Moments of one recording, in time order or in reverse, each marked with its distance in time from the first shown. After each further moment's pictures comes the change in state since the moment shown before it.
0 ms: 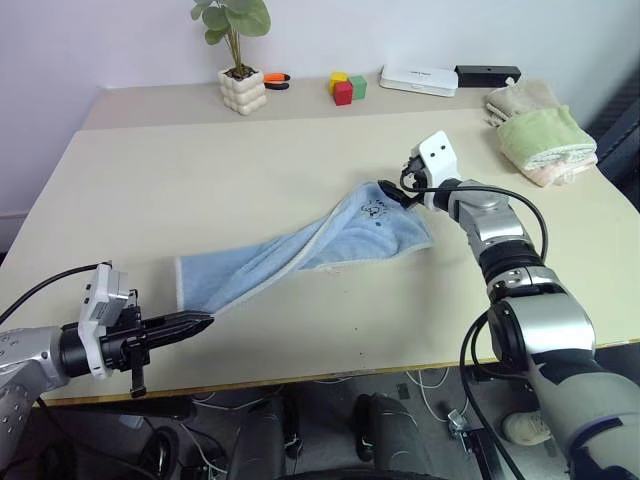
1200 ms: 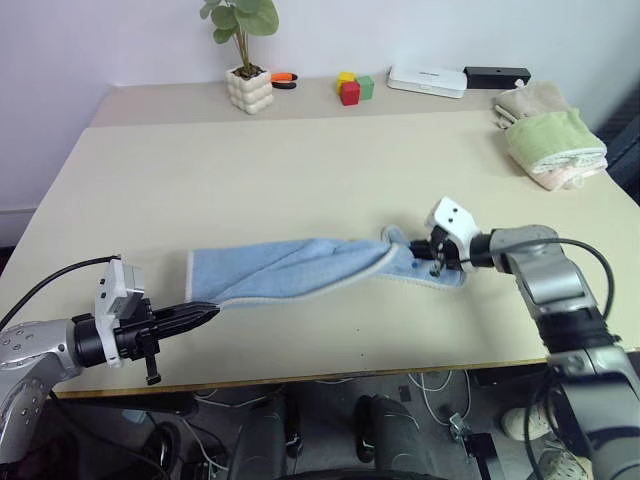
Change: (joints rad) left arm -0.110 -0.019 -0.084 0.041 0.095 -0.069 0.048; right arm 0.606 -0.332 0.104 -1.044 0.045 0.519 0.518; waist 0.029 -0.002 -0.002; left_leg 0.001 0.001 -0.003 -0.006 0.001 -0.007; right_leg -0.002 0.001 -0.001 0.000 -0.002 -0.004
